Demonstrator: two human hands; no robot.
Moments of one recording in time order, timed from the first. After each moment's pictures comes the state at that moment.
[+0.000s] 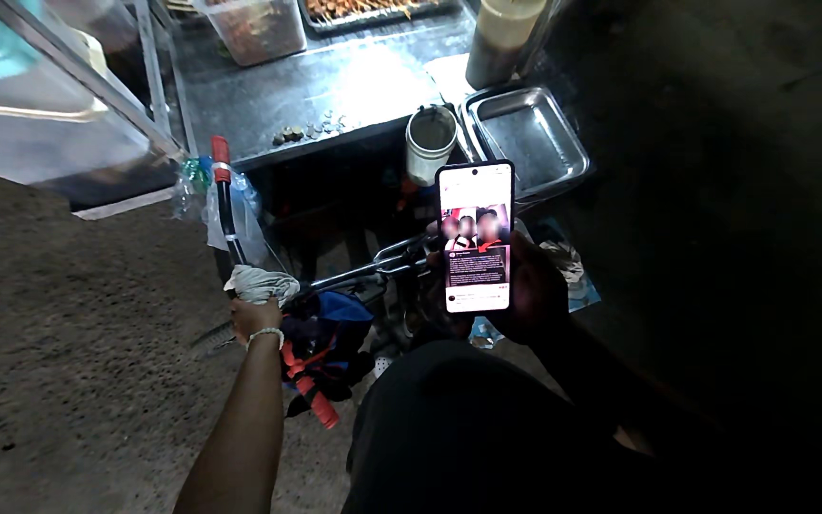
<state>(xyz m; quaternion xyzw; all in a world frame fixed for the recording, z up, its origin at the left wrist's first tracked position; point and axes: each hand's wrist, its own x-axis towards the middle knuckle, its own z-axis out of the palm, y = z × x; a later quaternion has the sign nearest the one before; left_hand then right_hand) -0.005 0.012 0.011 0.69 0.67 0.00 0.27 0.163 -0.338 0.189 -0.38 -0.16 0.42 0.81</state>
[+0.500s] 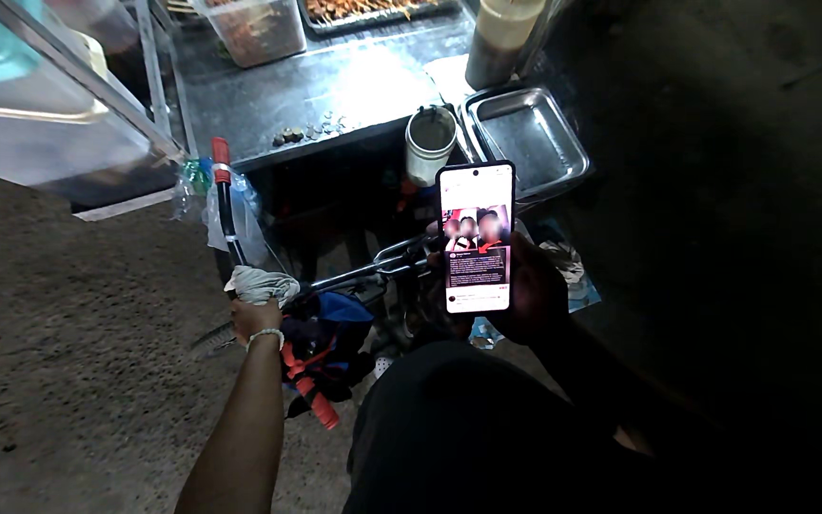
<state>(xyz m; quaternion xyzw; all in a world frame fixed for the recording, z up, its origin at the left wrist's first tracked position) -0.004 0.012 0.012 0.69 0.68 0.00 0.26 0.165 -0.337 0.188 -0.35 -0.17 0.44 0.81</state>
